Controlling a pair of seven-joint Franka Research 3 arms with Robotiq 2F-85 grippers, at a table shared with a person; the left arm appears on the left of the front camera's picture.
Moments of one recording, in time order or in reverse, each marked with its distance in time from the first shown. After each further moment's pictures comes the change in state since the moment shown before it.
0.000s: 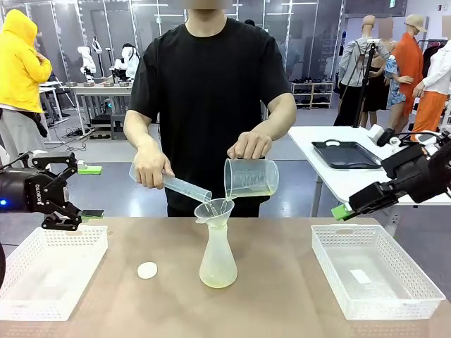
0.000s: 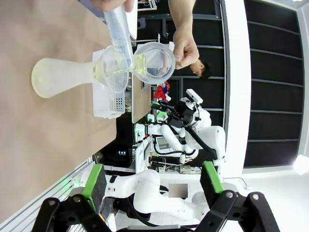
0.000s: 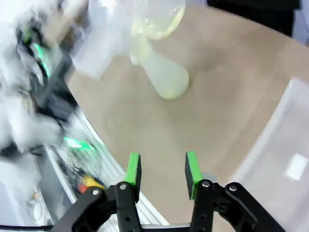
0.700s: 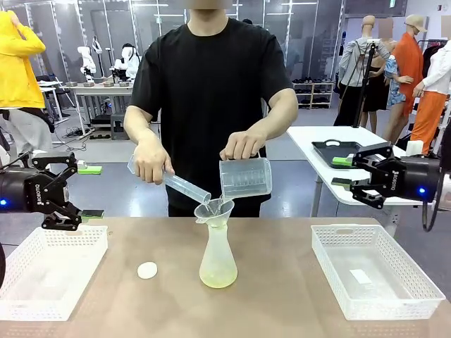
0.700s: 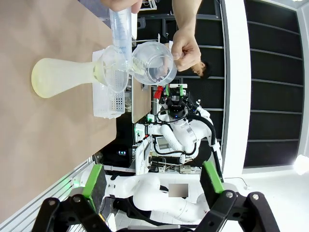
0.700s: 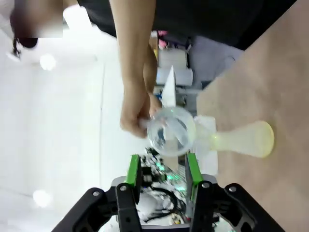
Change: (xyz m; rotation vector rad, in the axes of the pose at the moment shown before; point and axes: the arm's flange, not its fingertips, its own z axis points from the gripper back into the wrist) left arm 0.000 0.000 0.000 0.000 0.000 0.000; right arm 0.004 -0.036 -0.007 0.426 -0.487 -0.816
